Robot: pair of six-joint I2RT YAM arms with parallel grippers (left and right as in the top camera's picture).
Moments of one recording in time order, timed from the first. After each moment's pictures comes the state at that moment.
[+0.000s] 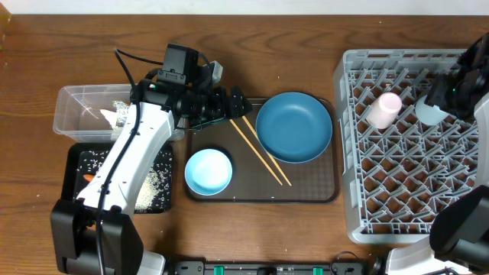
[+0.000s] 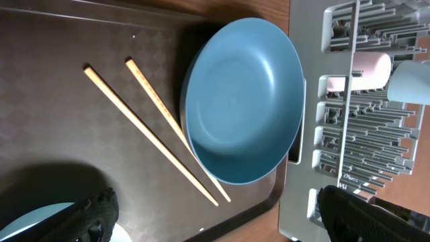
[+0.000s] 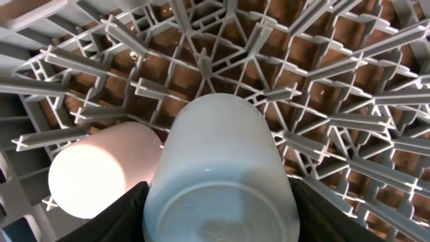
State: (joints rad) left arm -0.23 1.63 1.33 -0.82 0.56 -0.43; right arm -0.35 1.73 1.54 -0.95 0.02 0.10
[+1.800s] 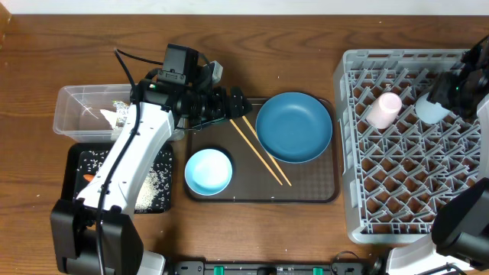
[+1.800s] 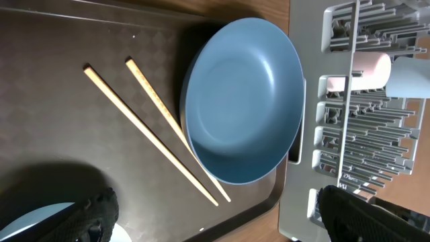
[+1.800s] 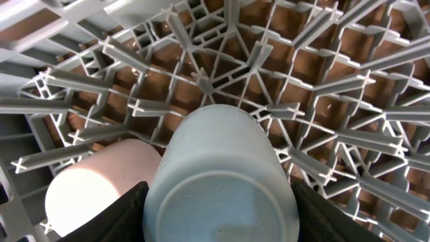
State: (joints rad) left arm -0.23 1.63 1.33 -0.82 0.56 -0.43; right arm -0.38 1.76 1.54 -0.89 -0.03 0.10
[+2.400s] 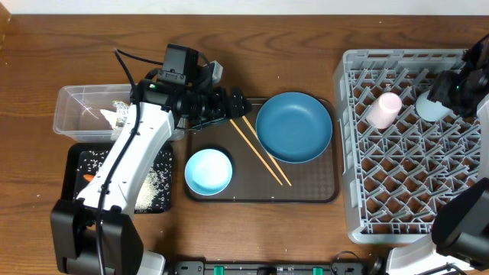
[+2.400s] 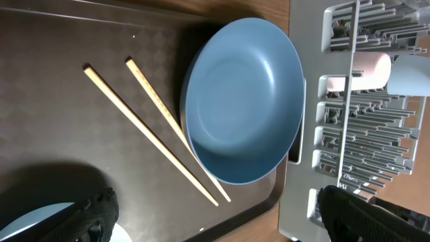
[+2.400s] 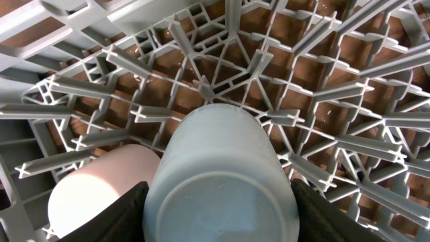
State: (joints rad) left arm -0.23 1.63 1.33 -0.82 0.56 -0.43; right arm -0.38 1.76 1.54 -0.88 -0.03 0.10
